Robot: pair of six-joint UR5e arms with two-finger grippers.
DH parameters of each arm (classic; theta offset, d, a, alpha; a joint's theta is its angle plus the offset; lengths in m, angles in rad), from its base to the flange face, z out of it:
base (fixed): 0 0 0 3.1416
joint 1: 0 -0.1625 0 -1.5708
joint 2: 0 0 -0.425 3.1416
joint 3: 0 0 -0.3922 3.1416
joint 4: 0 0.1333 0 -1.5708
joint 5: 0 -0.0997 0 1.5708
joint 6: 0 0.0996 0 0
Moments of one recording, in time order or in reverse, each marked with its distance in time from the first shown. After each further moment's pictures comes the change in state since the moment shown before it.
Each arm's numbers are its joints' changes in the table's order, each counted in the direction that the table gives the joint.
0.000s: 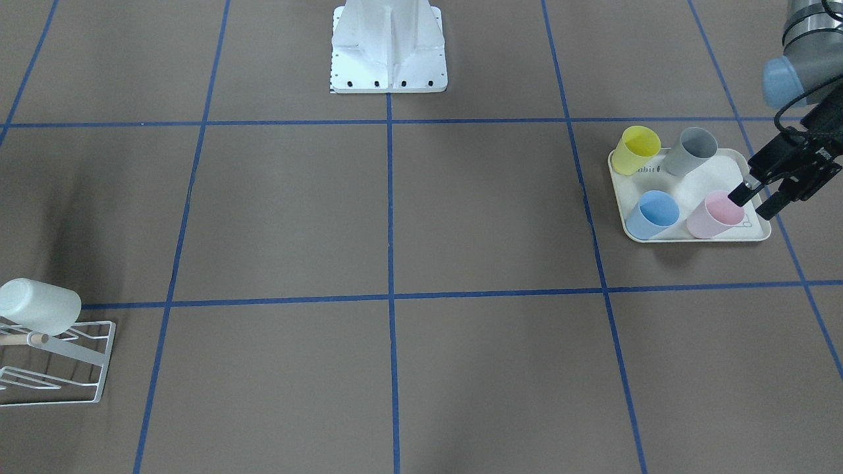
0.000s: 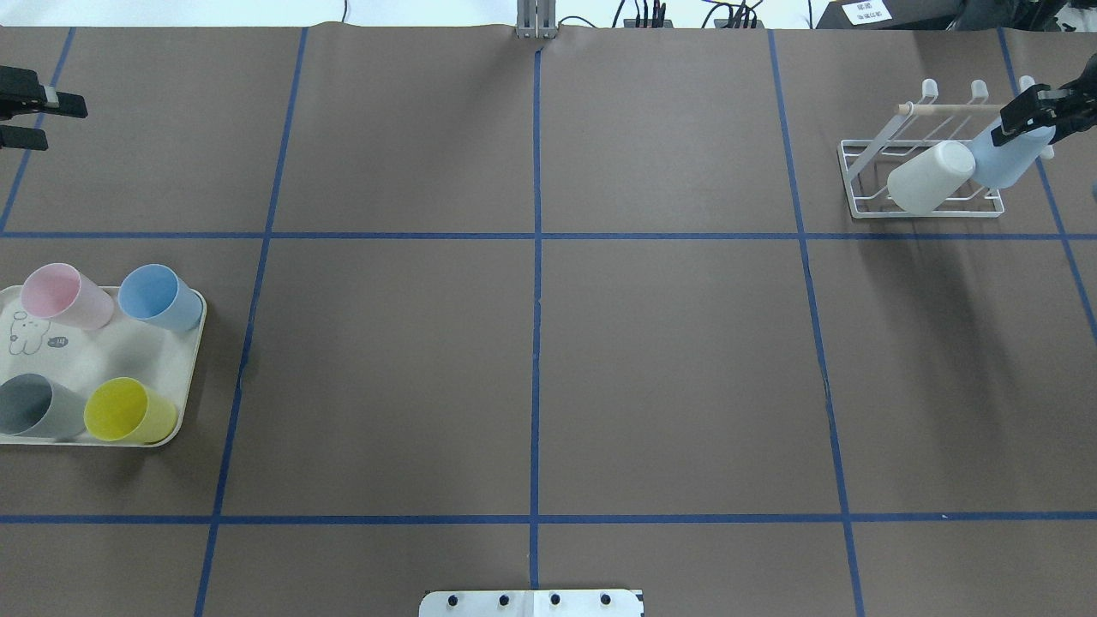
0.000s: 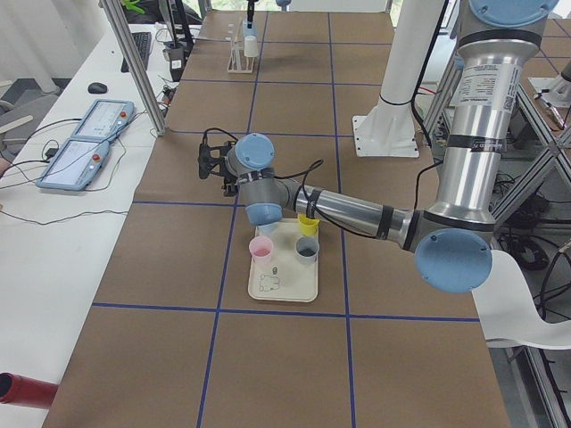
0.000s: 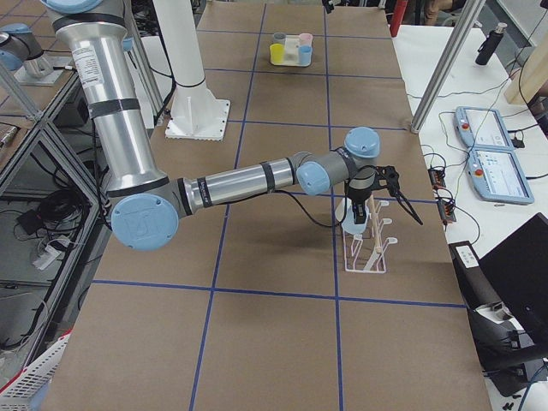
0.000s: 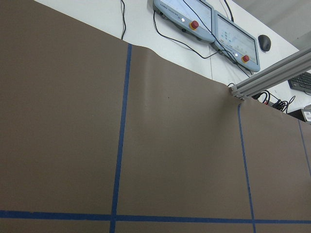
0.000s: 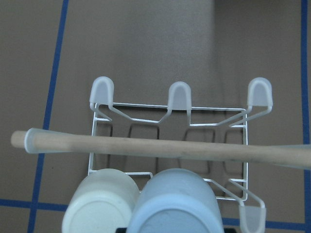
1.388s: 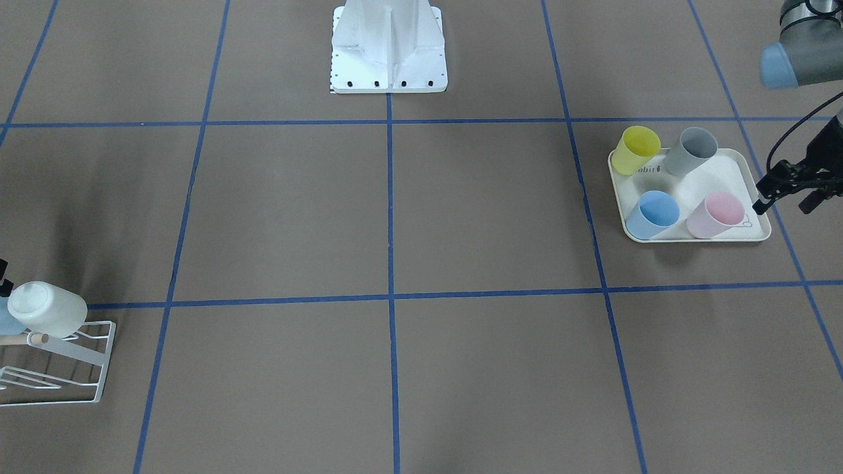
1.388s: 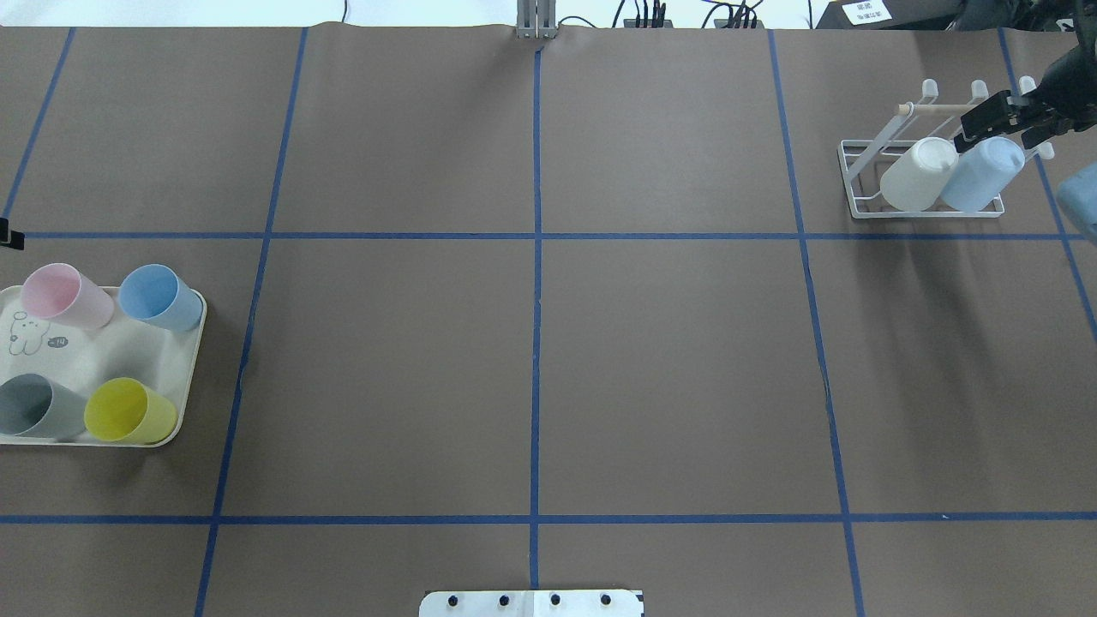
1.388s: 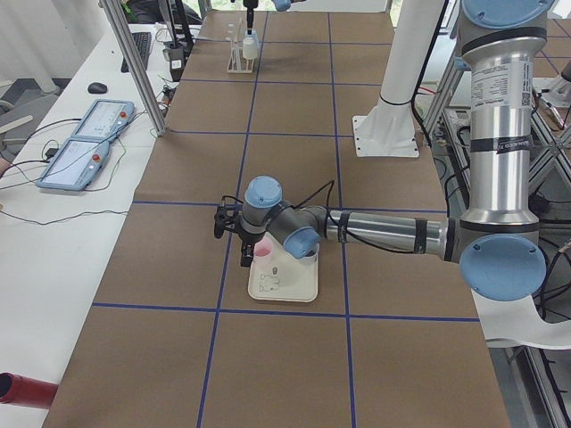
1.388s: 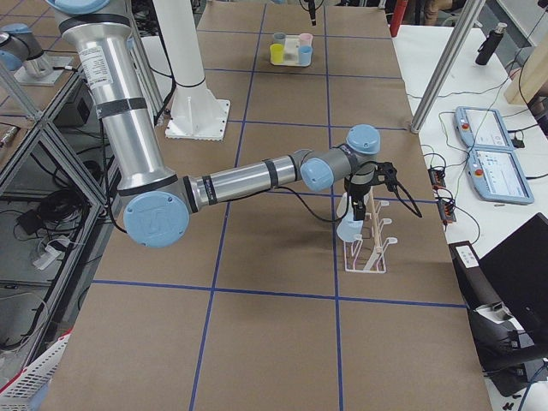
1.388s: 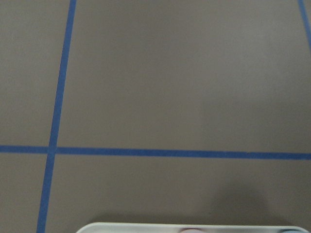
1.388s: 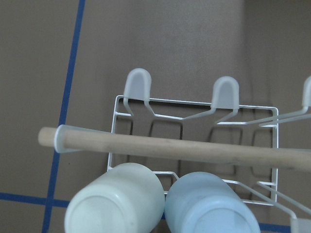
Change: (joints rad) left arm -0.069 0.182 0.025 0.509 -0.158 0.578; right arm 0.042 0.029 0.019 0.000 -0.003 0.009
